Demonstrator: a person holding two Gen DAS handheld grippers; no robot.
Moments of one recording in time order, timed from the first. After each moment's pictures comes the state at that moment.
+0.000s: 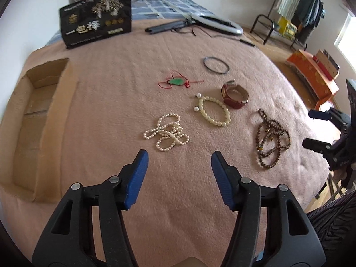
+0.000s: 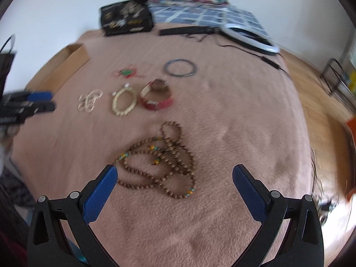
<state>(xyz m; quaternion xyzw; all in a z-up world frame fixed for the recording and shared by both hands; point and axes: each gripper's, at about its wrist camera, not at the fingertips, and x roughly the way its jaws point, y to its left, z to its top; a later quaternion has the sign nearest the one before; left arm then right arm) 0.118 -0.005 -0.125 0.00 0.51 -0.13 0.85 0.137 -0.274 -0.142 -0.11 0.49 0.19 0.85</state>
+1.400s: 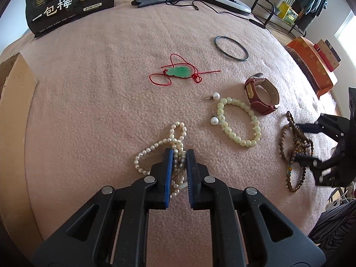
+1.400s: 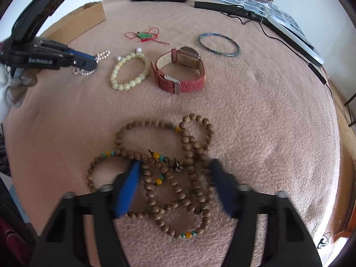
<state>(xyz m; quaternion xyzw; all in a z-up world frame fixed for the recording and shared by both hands) 0.201 -0.018 -0.192 0.00 0.56 -0.16 0.82 0.190 -0.243 -0.208 -0.17 0.51 0.26 0.80</state>
